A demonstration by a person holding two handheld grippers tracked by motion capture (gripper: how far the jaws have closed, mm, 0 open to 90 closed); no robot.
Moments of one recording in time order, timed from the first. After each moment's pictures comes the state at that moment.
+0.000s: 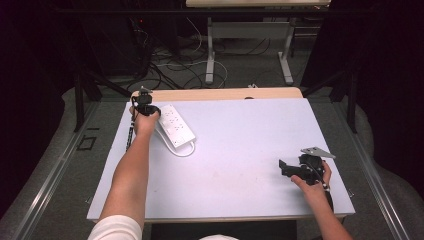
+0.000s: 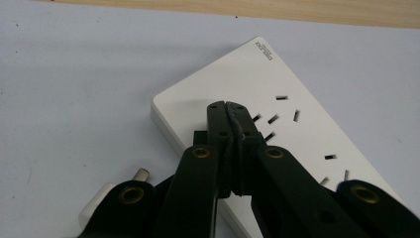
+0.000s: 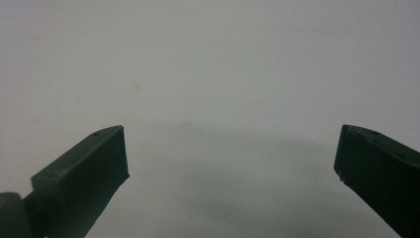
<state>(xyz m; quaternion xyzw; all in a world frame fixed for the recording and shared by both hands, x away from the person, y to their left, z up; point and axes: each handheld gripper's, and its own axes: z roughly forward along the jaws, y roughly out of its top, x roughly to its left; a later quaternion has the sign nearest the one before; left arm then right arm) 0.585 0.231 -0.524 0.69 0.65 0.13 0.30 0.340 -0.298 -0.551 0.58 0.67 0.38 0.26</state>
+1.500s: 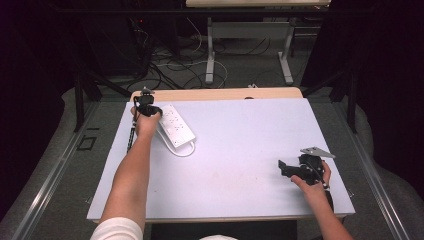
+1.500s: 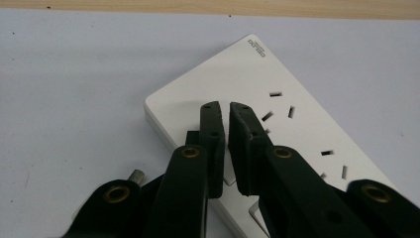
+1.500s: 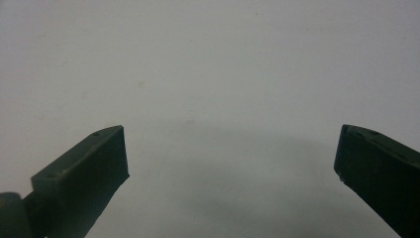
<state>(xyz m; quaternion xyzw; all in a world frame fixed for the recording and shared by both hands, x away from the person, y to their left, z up) 0.582 0.225 -0.523 0.70 0.64 0.14 0.30 0.341 -0.299 -0.552 0.57 0.68 0.39 0.25</state>
